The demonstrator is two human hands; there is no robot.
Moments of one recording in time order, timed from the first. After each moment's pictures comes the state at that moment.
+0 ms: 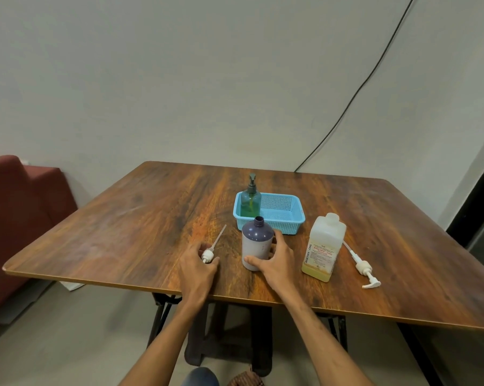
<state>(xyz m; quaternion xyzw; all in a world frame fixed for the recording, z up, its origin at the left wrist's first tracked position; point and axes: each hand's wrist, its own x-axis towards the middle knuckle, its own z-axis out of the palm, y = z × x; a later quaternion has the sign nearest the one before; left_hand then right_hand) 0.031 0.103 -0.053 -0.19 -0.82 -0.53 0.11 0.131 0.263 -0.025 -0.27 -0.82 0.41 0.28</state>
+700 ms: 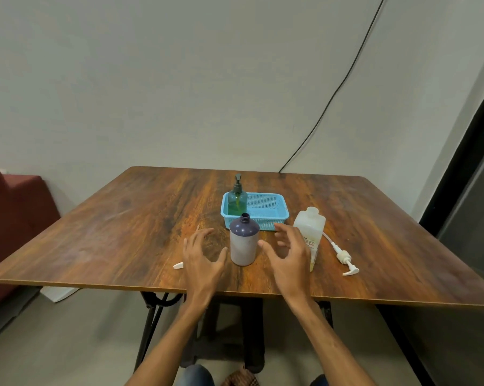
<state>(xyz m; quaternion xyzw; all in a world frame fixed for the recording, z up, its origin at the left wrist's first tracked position) 0.069 0.118 -0.029 -0.26 -0.78 -0.54 0.17 0.194 0.252 0.005 -0.20 -0.77 0.38 0.48</state>
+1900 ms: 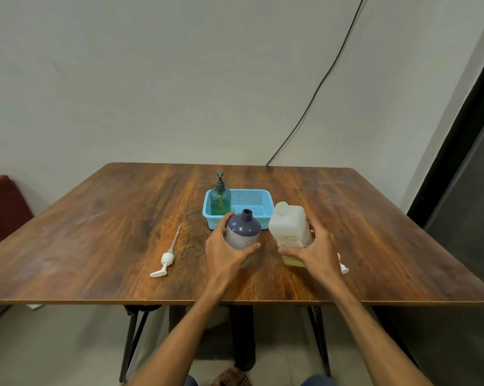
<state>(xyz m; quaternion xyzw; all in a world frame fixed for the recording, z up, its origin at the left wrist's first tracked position) 0.089 0.199 -0.007 -0.30 -0.72 -0.62 0.04 0.220 0.362 0.003 -0.25 -0.82 0.35 0.37</state>
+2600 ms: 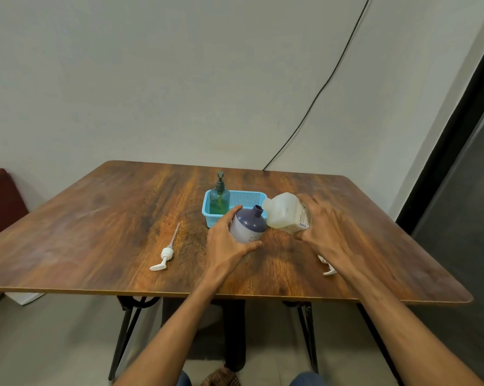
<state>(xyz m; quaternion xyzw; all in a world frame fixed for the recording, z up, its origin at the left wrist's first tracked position) 0.096 0.191 0.019 -0.34 -0.73 -0.59 0.05 0.226 0.372 0.073 -0.22 -0.93 0.03 0.31</state>
